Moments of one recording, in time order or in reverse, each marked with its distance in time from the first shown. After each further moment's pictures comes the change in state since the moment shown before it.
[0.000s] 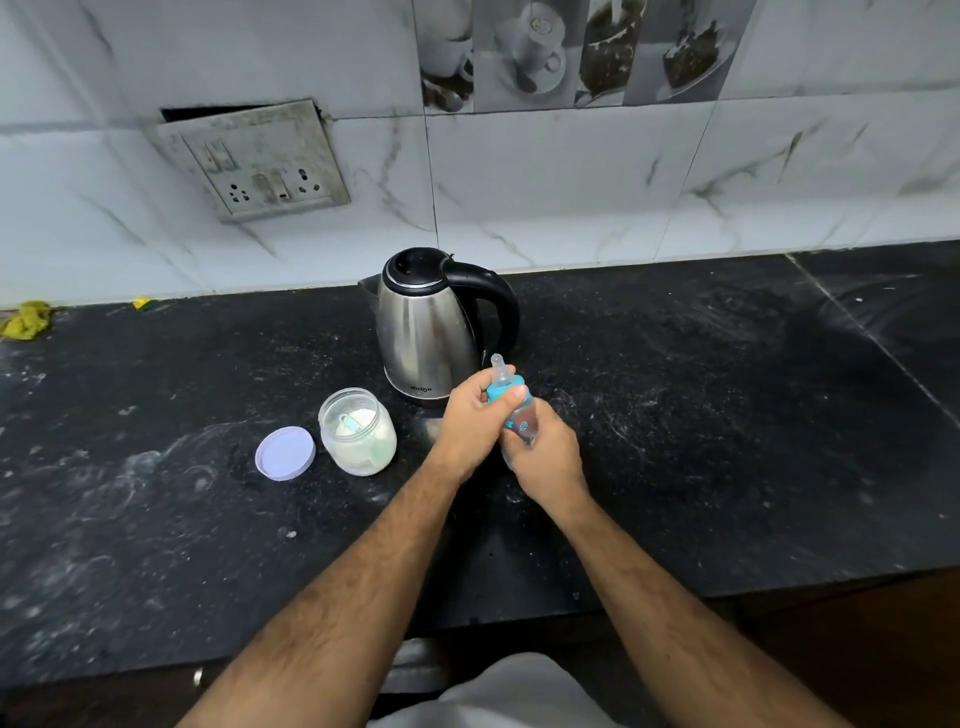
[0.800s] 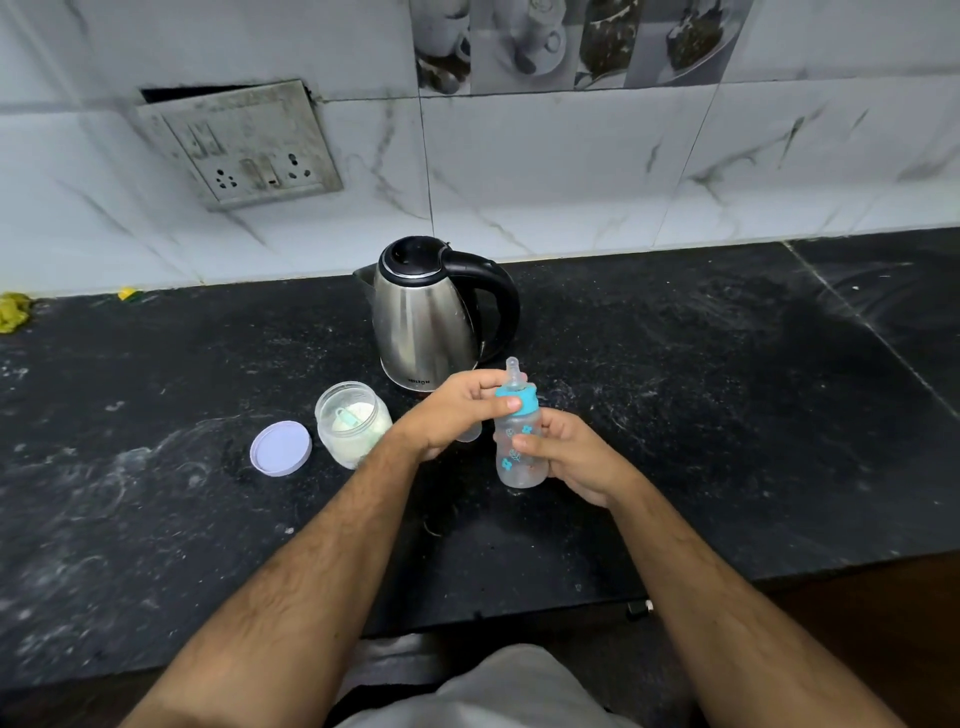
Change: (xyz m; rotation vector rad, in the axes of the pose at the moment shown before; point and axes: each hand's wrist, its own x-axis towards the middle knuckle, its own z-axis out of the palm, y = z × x) left_hand 0.013 0.009 -0.037 0.093 -0.455 -0.110; right_hand 0.011 0.023 -0.037 0.611 -0.654 0.199
